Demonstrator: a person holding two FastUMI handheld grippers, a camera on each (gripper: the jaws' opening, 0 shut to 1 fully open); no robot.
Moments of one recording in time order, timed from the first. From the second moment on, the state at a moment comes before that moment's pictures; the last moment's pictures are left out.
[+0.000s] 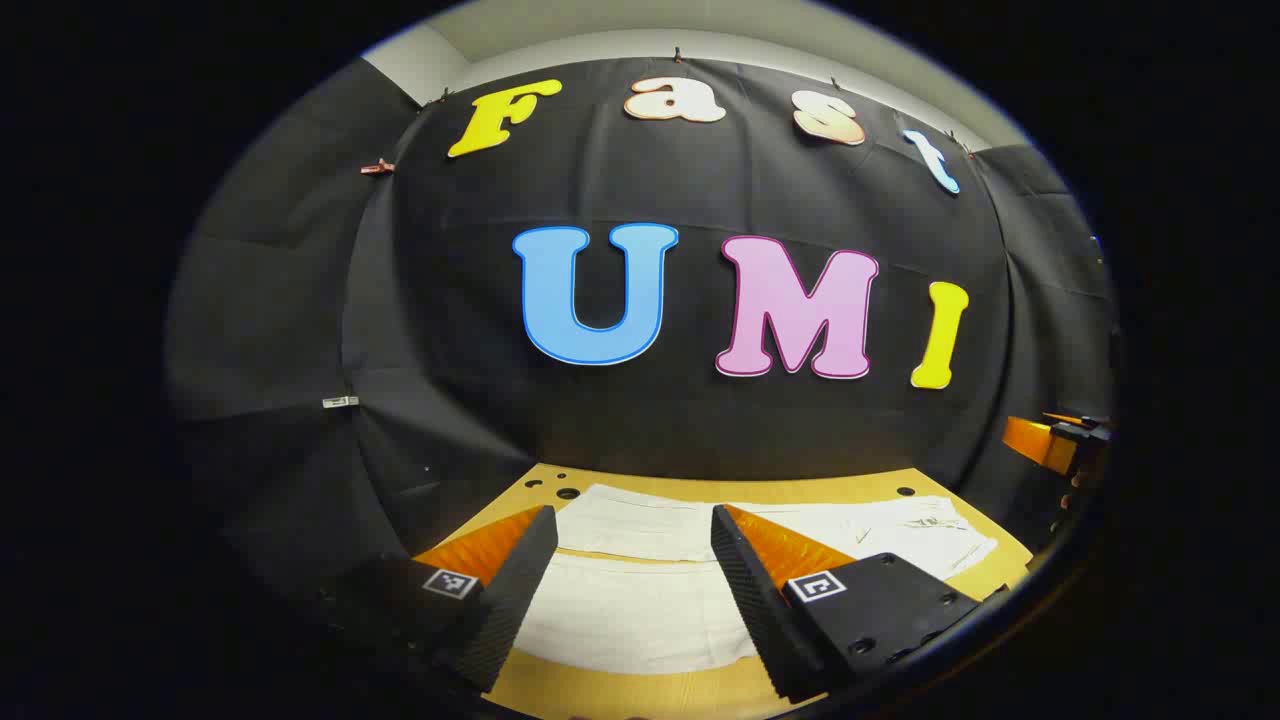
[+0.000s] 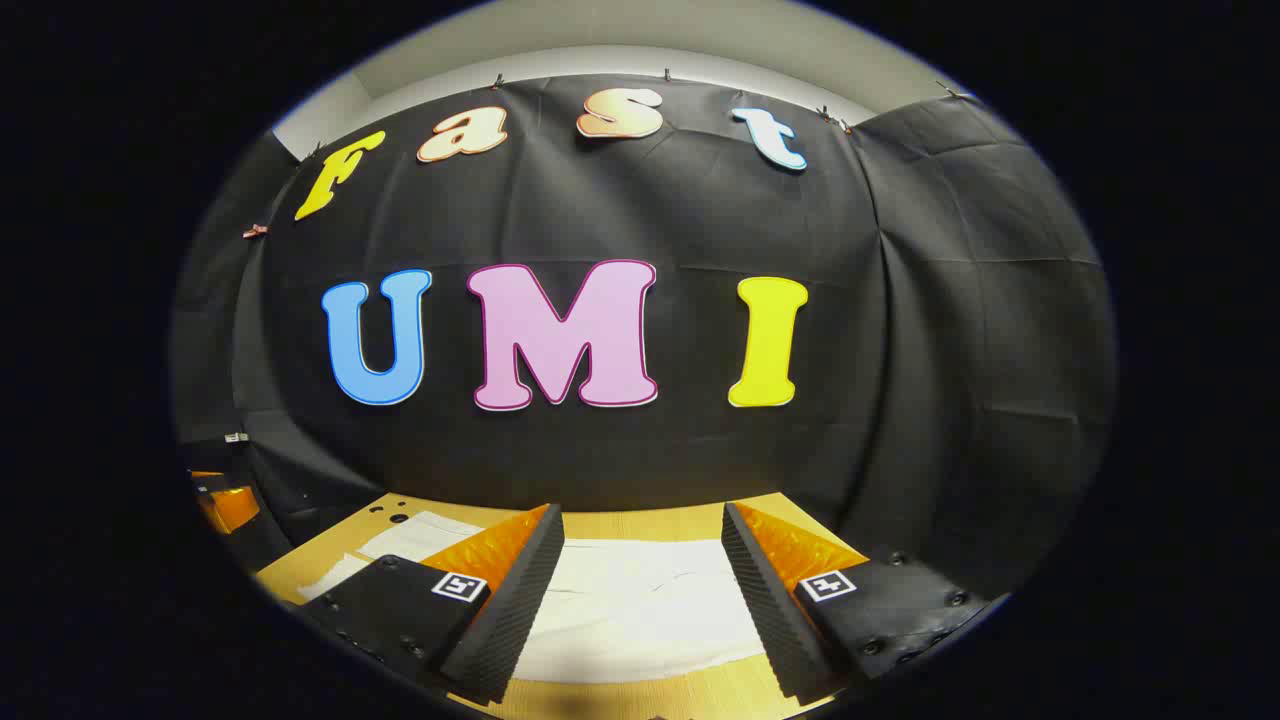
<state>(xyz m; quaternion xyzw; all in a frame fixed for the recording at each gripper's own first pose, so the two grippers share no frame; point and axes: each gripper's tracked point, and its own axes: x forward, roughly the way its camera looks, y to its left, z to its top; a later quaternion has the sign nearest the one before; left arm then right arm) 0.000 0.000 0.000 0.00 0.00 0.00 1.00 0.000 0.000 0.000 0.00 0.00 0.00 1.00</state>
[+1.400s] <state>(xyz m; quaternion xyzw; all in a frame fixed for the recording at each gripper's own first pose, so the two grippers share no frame) 0.020 0.006 -0.030 0.04 0.04 0.04 1.00 0.058 -0.123 -0.050 -0.14 0.06 -0.05 0.99</state>
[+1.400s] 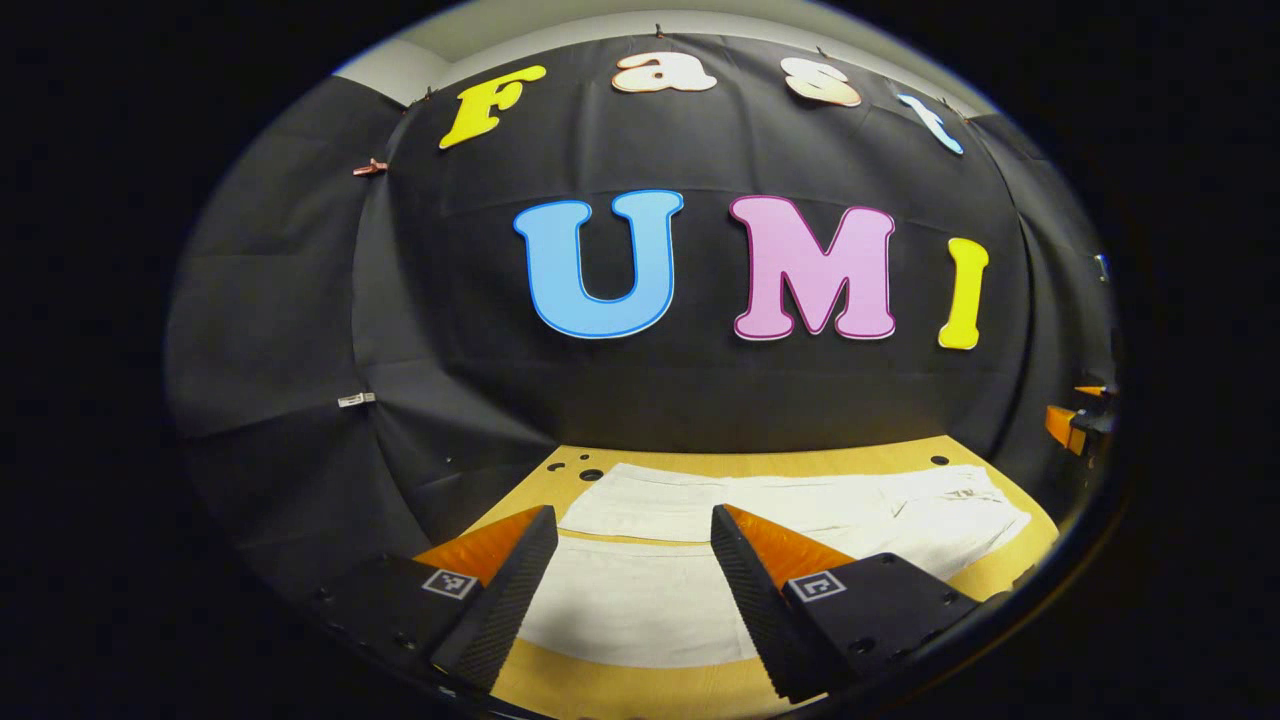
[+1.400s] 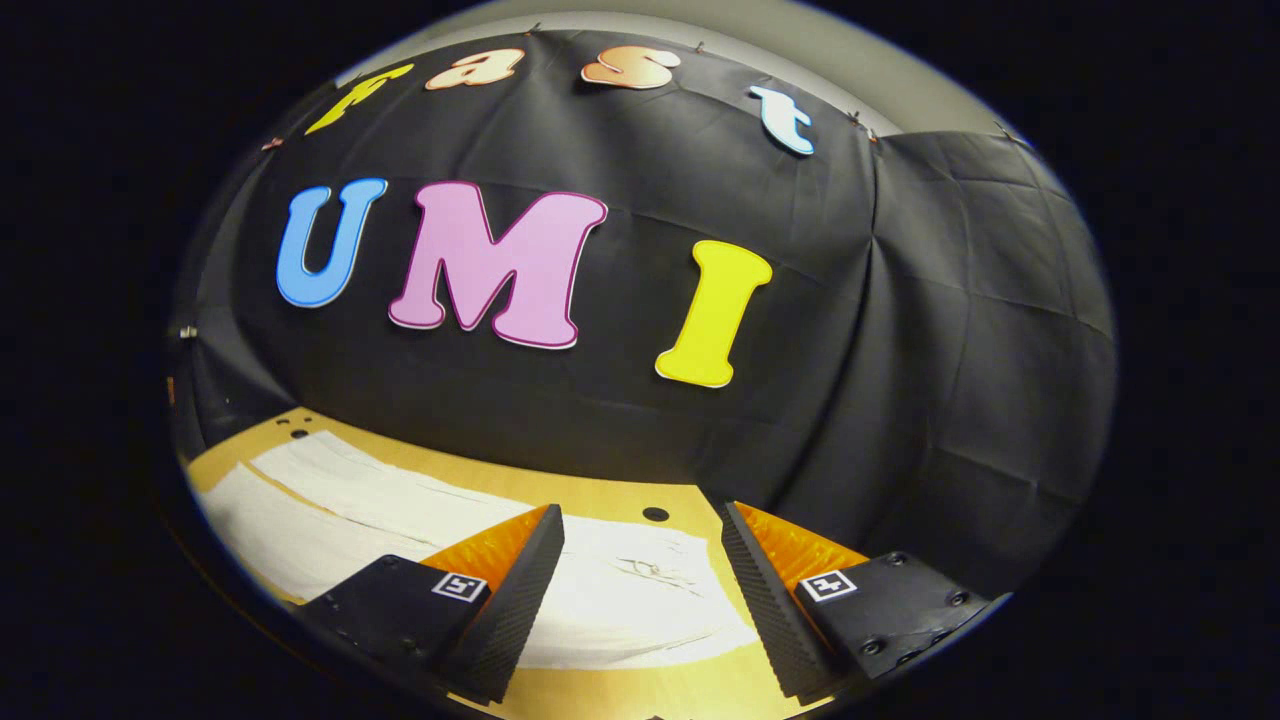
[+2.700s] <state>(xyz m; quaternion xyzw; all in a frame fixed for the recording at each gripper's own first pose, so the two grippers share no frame) 0.035 0.030 -0.107 0.06 0.17 0.11 0.98 0.072 -0.280 -0.292 -0.49 0.30 0.18 0.80</state>
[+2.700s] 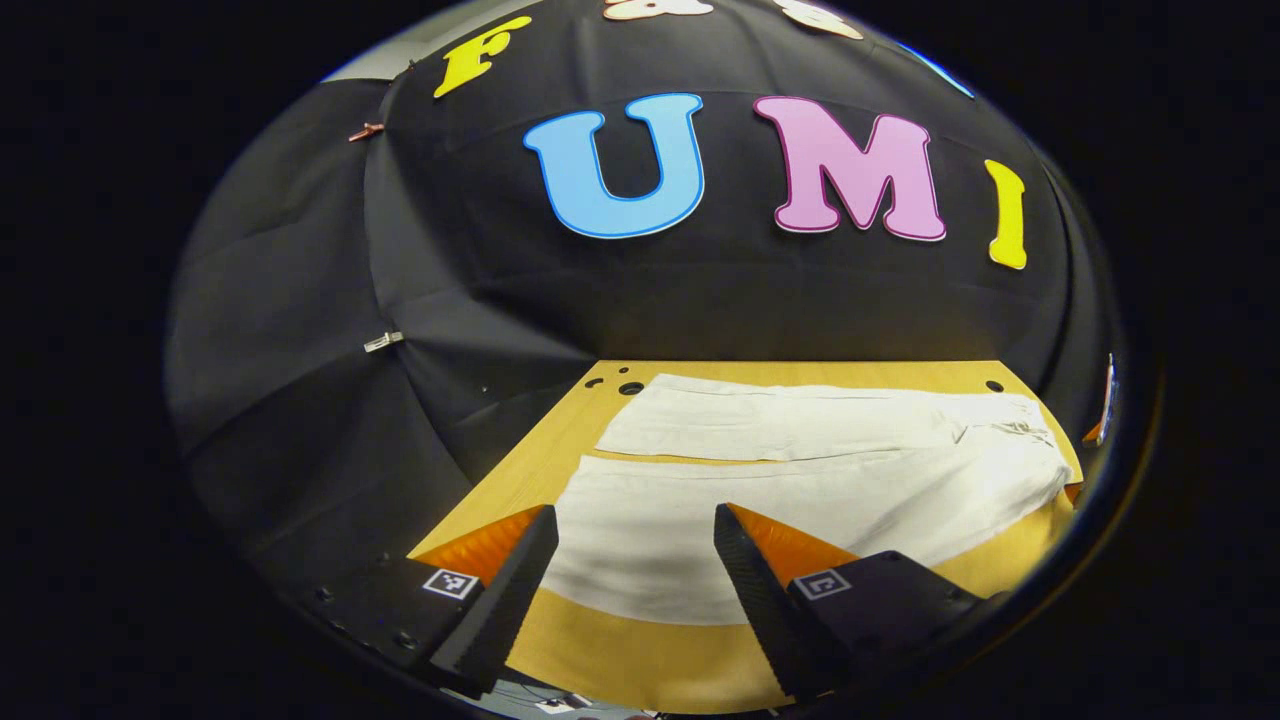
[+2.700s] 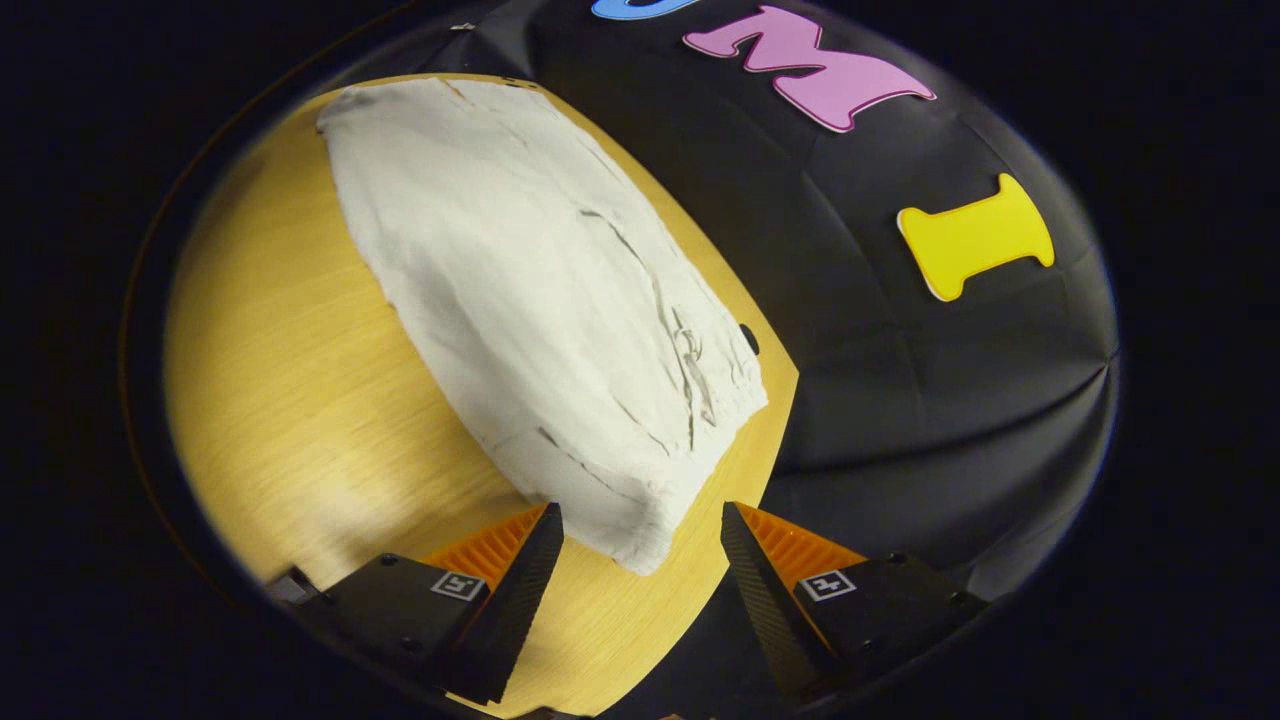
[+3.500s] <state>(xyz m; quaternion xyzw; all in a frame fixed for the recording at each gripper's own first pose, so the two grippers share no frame) 0.052 0.031 -0.118 0.05 0.19 0.12 0.97 0.102 -0.265 -0.329 -0.59 0.28 0.19 0.73</state>
